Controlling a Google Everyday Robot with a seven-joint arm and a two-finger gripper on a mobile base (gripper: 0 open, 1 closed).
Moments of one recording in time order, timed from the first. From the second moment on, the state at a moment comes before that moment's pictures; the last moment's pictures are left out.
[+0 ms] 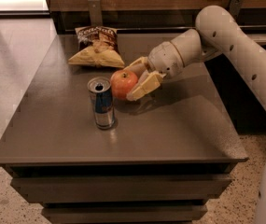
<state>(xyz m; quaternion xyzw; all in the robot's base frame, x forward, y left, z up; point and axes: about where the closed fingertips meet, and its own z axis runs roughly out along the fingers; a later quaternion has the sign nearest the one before) 0.570 -0.002 0.867 -0.67 0.52 0.43 0.32</state>
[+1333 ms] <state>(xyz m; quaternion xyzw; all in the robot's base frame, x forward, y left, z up) 0.543 0.000 0.847 -0.66 0.52 0.45 0.31</state>
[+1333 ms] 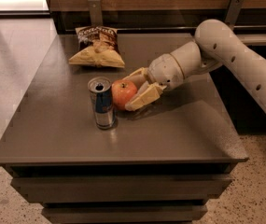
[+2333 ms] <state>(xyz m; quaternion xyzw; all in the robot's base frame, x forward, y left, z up) 0.555 -0.014 0.846 -0.66 0.53 0.44 0.31</state>
